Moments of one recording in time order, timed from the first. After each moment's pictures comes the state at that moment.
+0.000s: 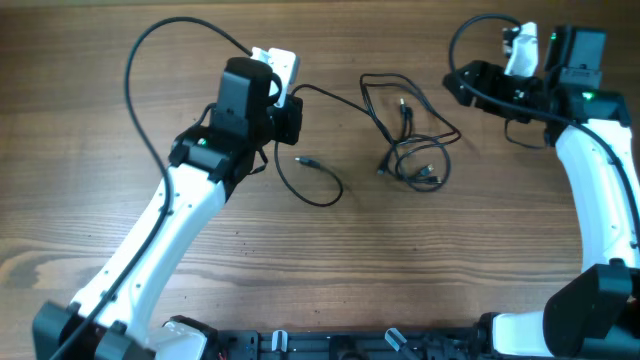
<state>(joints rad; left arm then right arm) -0.39 1.44 1.19 -0.44 0.05 -0.12 -0.10 1.59 1.35 -0.67 -0.59 0.19</state>
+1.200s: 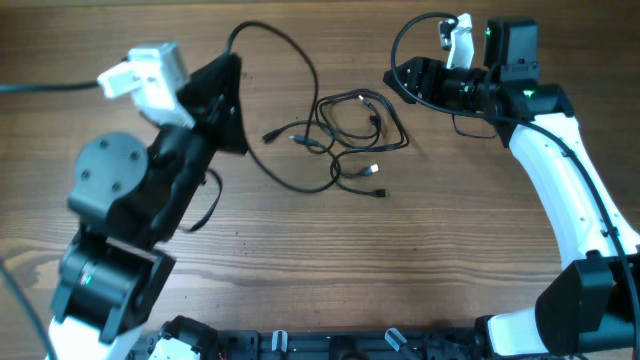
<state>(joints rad) -0.39 0.92 1.23 -0.34 -0.04 -0.43 0.10 1.63 1.35 -0.51 -0.65 0.31</state>
